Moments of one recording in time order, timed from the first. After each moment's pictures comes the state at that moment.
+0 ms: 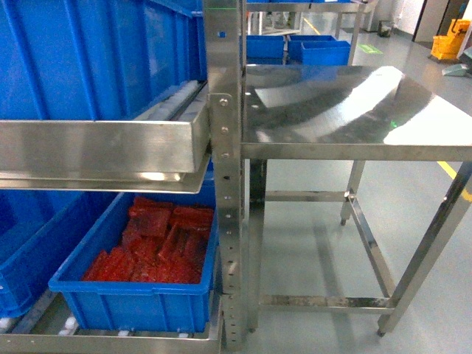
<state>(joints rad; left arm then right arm) 0.00 0.01 0.01 -0.01 0.00 -0.01 0.00 0.01 0.01 -0.01 0.00 0.01</state>
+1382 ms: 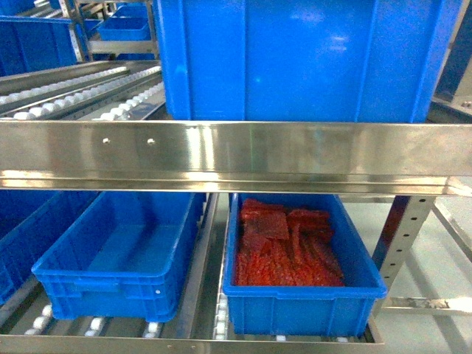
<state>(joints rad) 0.00 0.01 0.01 -0.01 0.00 -0.01 0.00 0.01 0.01 0.00 0.00 0.01</state>
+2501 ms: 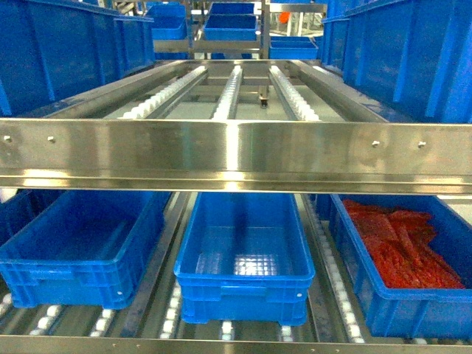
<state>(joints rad) 0.00 0.01 0.01 -0.01 0.00 -0.01 0.00 0.01 0.01 -0.01 0.00 0.01</state>
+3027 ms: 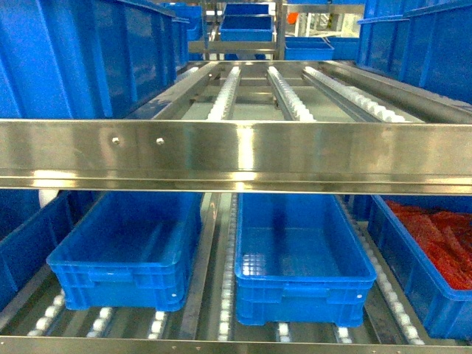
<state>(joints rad) 0.00 0.01 0.01 -0.01 0.00 -0.01 0.00 0.01 0.01 -0.01 0.00 0.01</state>
